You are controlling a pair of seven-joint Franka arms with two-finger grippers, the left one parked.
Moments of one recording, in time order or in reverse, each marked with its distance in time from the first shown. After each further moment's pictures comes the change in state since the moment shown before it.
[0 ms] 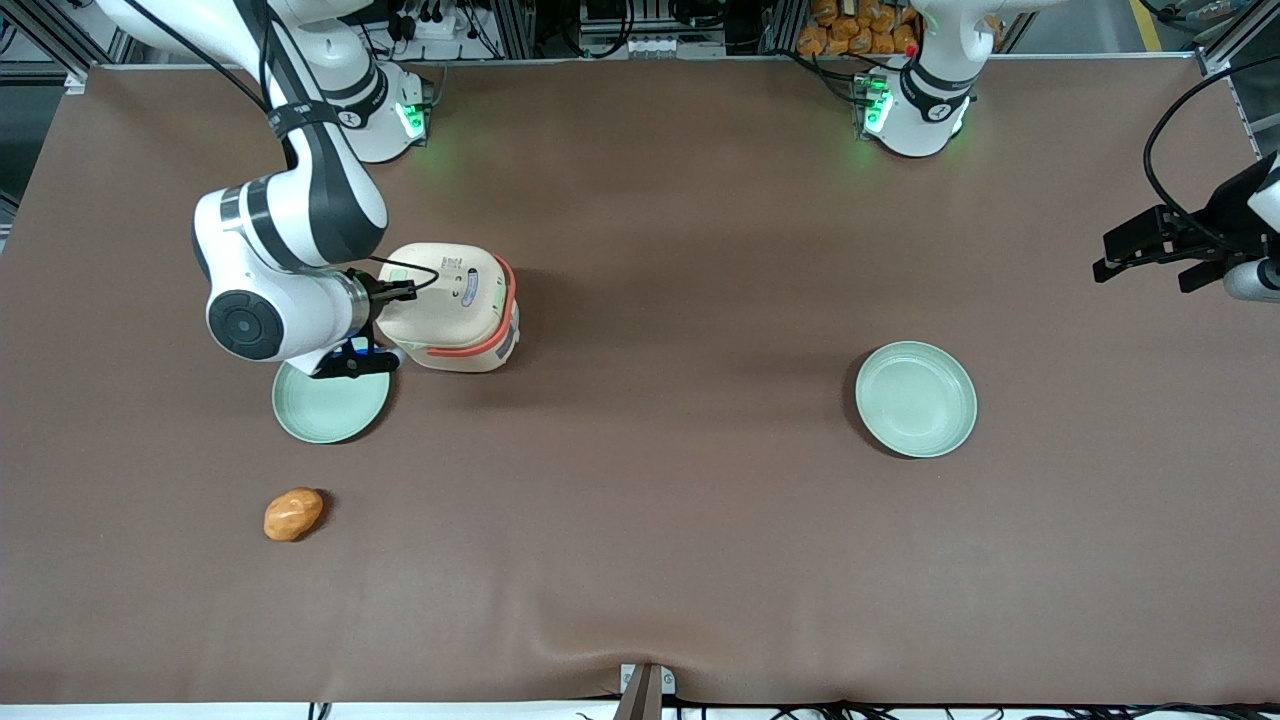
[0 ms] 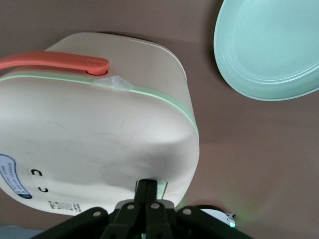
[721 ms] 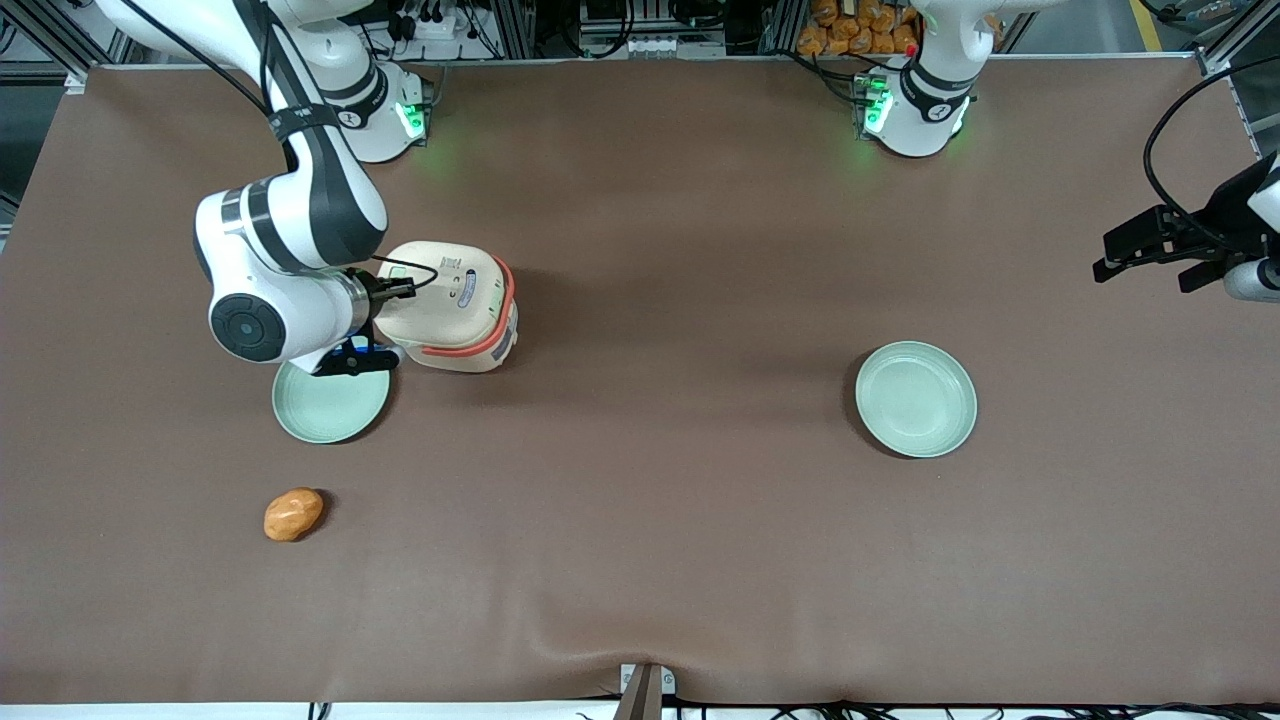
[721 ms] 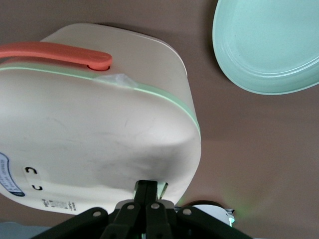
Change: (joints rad) arm 0.000 0.001 -0.003 -0.009 0.000 -0.010 0.000
